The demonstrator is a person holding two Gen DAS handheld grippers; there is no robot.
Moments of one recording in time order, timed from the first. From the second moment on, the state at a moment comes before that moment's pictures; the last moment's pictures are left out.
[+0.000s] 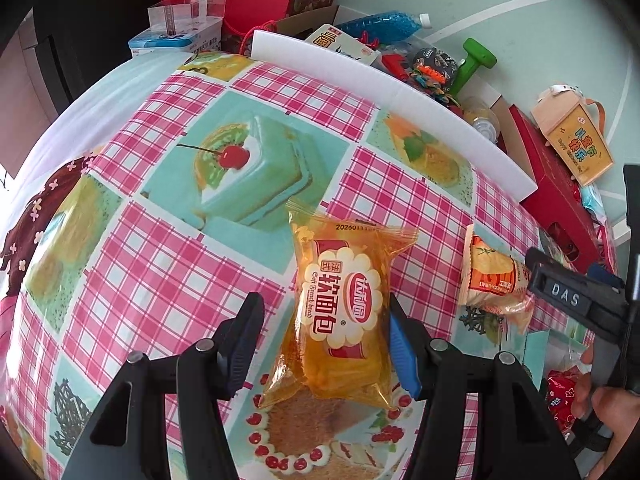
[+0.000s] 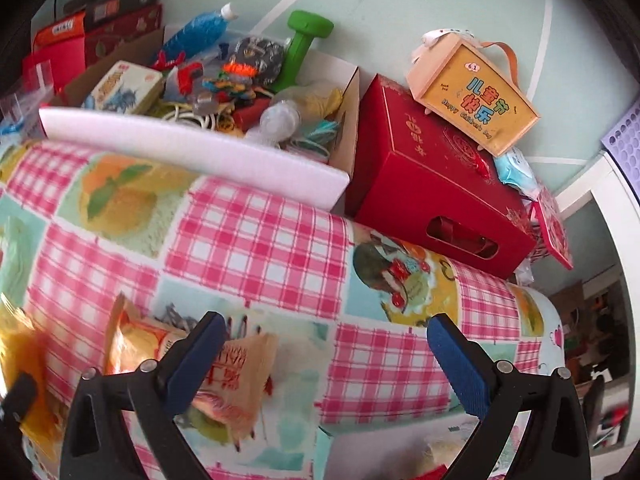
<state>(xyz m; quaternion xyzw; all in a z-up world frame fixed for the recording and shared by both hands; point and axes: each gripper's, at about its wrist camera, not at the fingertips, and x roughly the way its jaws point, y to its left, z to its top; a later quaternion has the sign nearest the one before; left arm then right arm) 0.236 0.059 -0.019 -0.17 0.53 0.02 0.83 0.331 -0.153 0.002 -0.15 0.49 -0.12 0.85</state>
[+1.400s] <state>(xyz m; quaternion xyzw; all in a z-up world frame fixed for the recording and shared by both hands) 0.235 0.052 -0.028 -0.15 0.54 0.03 0.83 0.305 -0.121 -0.040 0.01 0.58 -0.01 0.81</state>
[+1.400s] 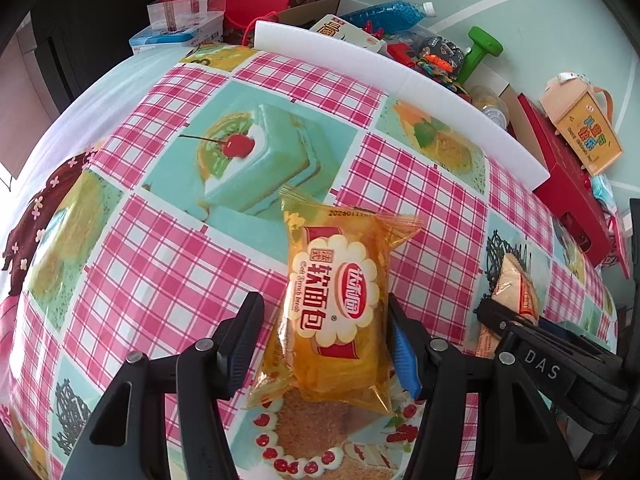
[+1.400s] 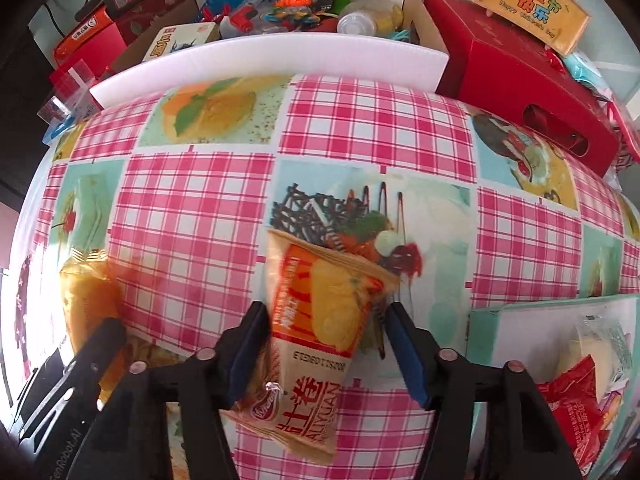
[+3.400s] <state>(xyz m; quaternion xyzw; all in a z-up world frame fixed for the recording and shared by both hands) 0.112 -0.026 0.051 -0.10 0.48 -0.04 0.87 0.081 -0.192 0.048 0.09 0.44 -0.04 0.89</state>
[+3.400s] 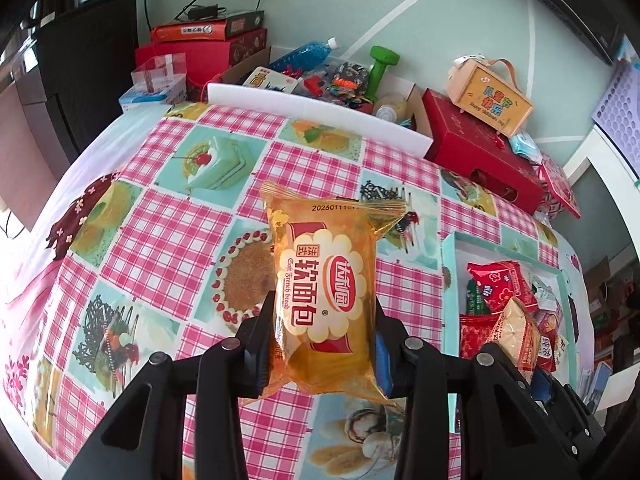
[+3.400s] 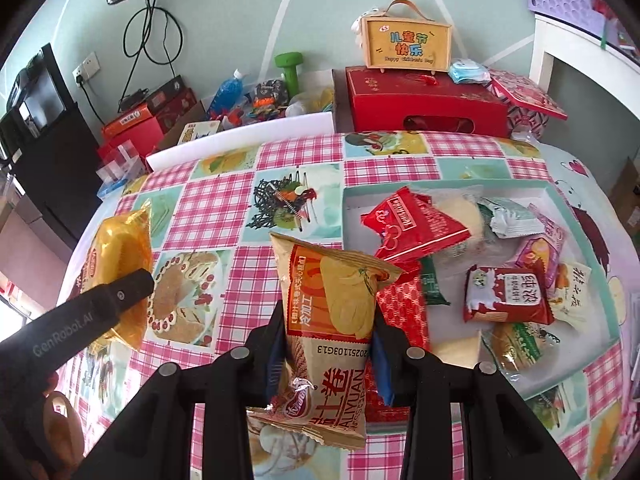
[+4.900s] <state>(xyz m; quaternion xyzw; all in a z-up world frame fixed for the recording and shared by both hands) 0.080 -0.234 0.027 0.08 0.47 -0.24 0.84 0.043 -0.394 0.012 0.23 0.43 -0.19 0.85</state>
